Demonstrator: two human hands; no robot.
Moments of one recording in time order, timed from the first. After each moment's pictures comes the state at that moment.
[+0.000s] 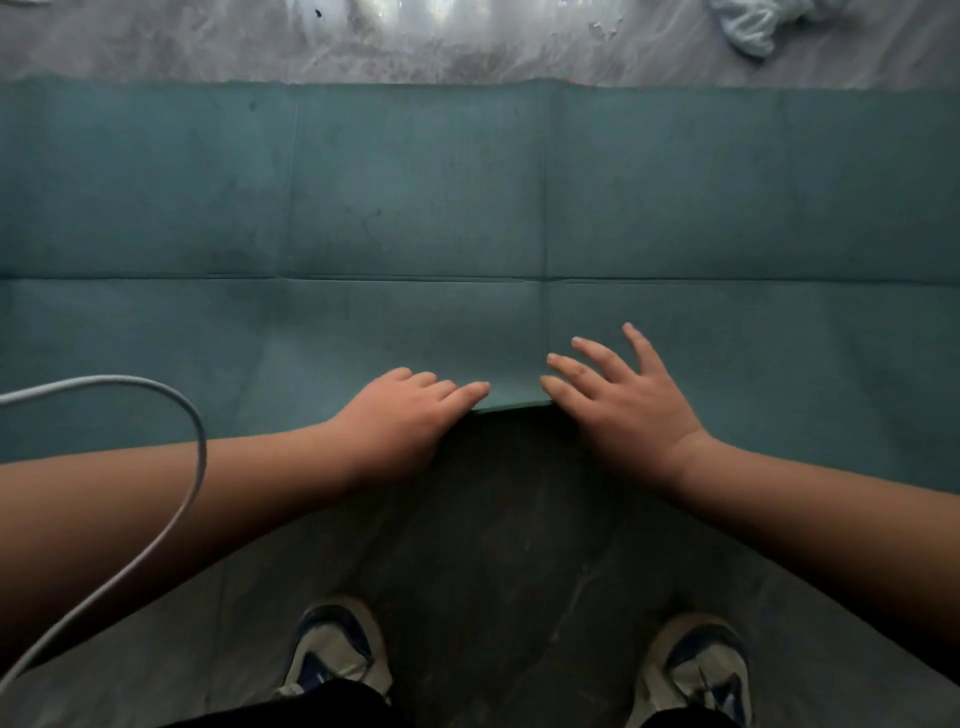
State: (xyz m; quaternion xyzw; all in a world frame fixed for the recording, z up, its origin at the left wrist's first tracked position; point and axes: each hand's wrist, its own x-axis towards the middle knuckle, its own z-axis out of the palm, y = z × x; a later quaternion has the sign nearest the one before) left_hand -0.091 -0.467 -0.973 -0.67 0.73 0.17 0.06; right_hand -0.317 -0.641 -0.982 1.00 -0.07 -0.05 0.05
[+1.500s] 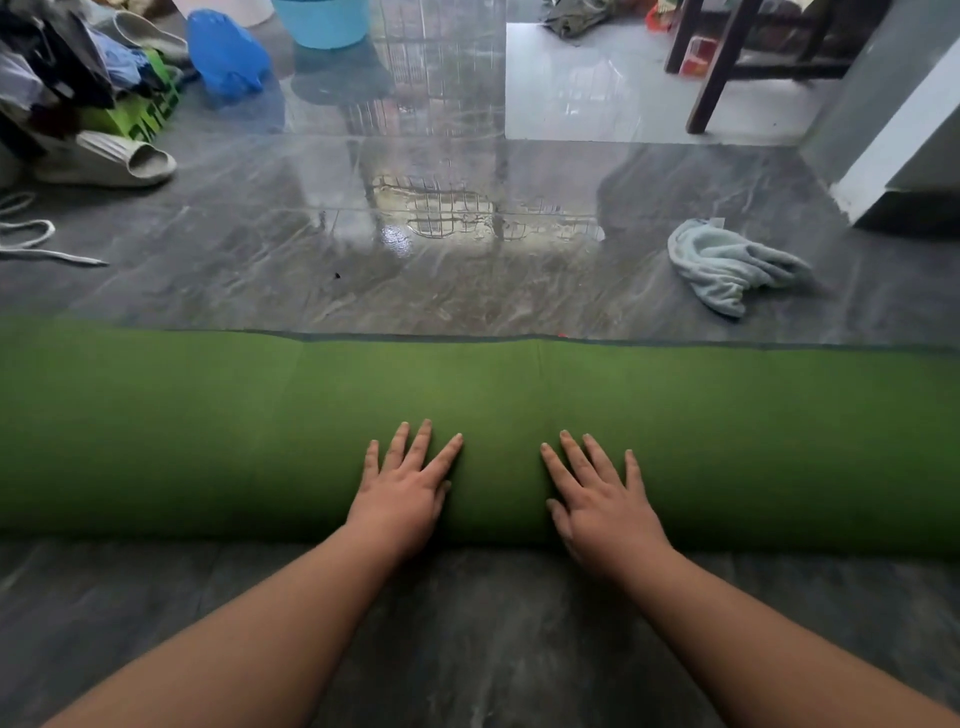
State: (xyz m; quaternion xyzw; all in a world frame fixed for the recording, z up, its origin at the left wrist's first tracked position) left_hand 0.031 -0.643 -1.048 -0.85 0.50 0.18 0.07; right_hand -0.174 -0.791 -1.041 0.93 -0.31 -0.15 -0.10
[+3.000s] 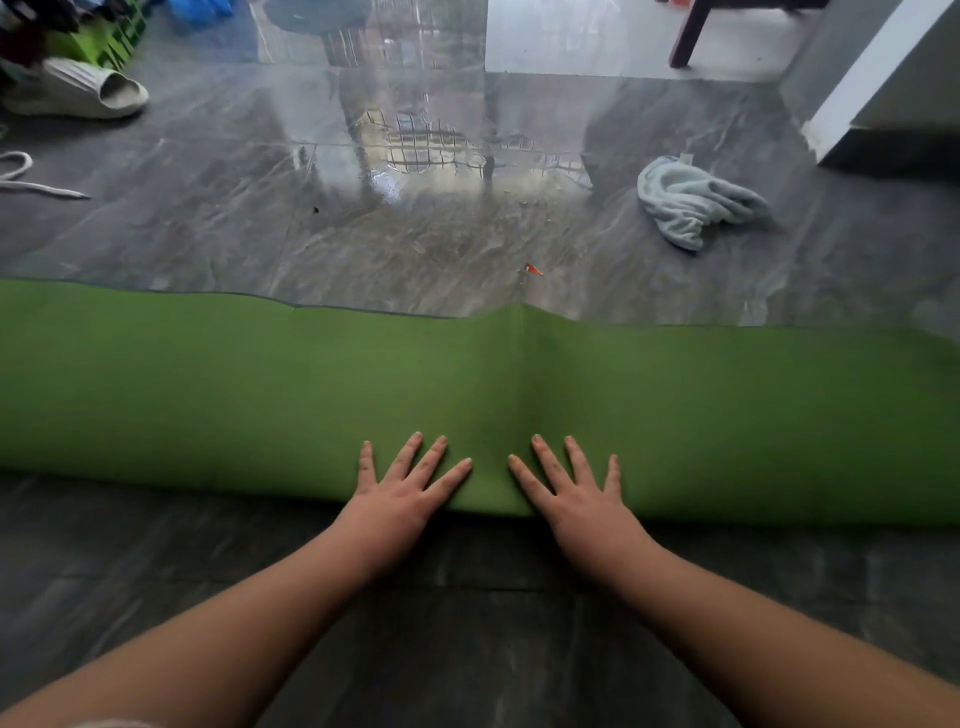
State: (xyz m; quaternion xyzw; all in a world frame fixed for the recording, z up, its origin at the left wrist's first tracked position) left_hand -0.075 -0.571 -1.006 -0.76 0.59 0.24 0.16; right_hand -0.269 -0.722 -1.018 0.94 -0.23 -0.25 -0.10
